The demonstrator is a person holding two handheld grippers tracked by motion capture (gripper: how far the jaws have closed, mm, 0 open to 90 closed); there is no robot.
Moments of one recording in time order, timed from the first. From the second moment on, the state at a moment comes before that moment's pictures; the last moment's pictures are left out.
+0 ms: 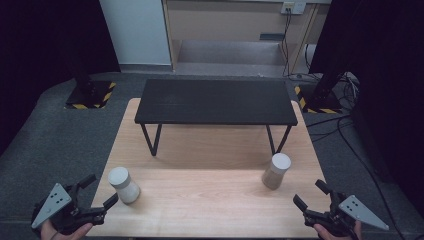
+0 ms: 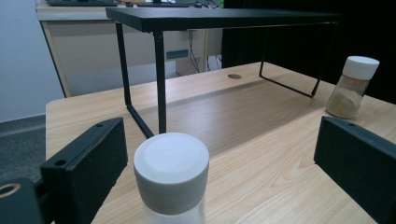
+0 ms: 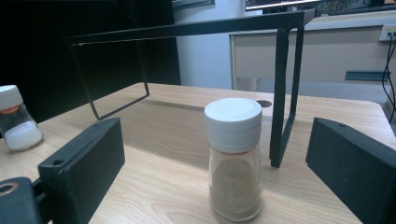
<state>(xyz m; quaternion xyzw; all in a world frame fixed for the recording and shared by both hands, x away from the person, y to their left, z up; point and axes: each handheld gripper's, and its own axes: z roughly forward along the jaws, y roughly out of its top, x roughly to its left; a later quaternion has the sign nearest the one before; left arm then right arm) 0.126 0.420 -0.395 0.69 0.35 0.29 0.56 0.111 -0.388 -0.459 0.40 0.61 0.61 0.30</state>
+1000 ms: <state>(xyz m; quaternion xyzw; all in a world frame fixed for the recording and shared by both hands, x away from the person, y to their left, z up) 0.149 0.448 -0.318 0.76 0.36 0.24 0.49 0.116 -0.392 -0.460 0.38 0.62 0.62 0.29</state>
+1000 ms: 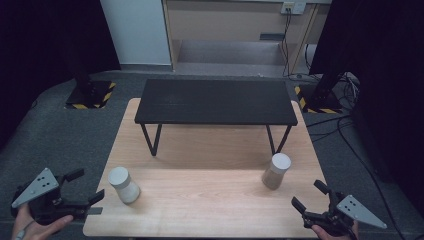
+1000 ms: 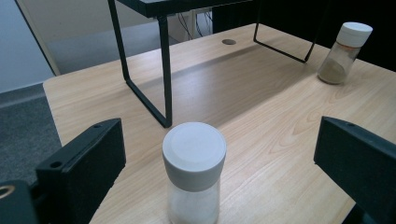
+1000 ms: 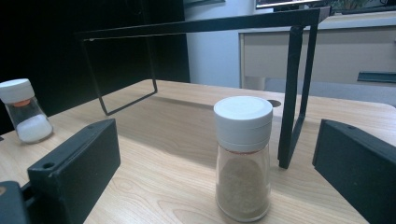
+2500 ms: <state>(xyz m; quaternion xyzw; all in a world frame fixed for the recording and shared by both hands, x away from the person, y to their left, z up) 0.214 0.453 -0.330 0.81 0.33 0.19 0.44 0.114 -0.394 -0.461 0.39 0.61 0.62 0.28</state>
